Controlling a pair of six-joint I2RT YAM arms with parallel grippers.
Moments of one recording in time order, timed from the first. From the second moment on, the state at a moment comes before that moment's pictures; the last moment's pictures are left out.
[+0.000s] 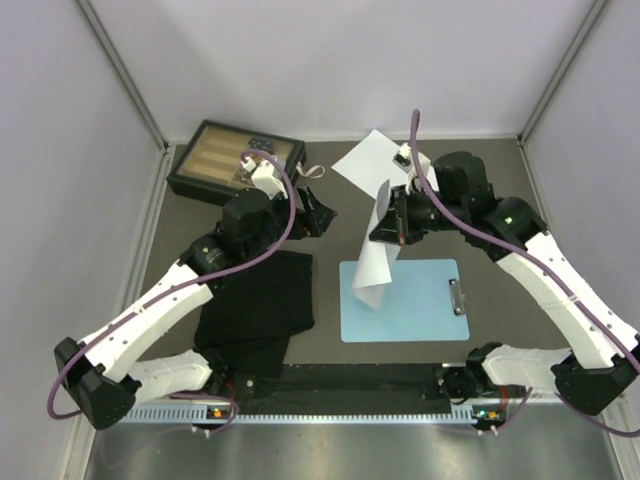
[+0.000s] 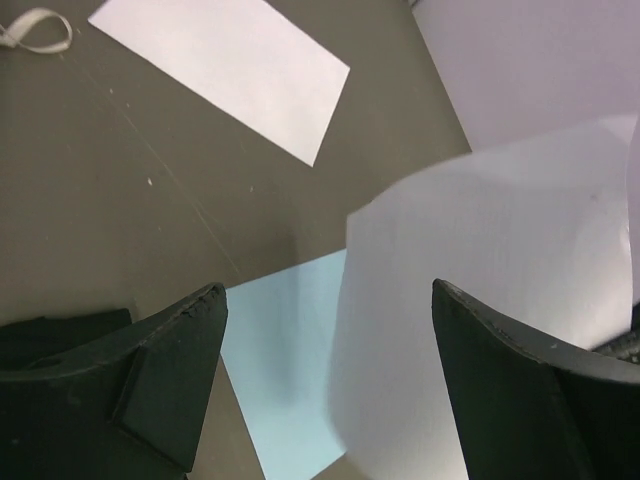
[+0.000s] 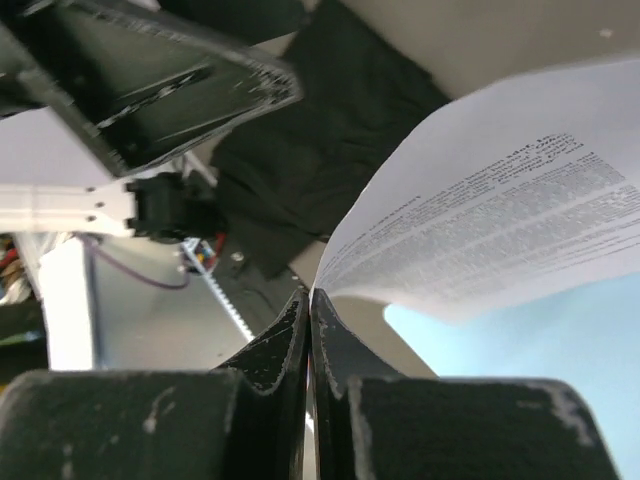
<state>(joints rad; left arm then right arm) -0.72 1.10 1.07 -0.26 -0.06 -0.63 0.62 1.19 1.44 -0.85 -0.40 0.38</state>
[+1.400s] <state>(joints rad) -0.75 1.71 1.08 -0.06 0.25 -0.72 0.15 1.36 0.92 -0.95 -0.28 0.26</state>
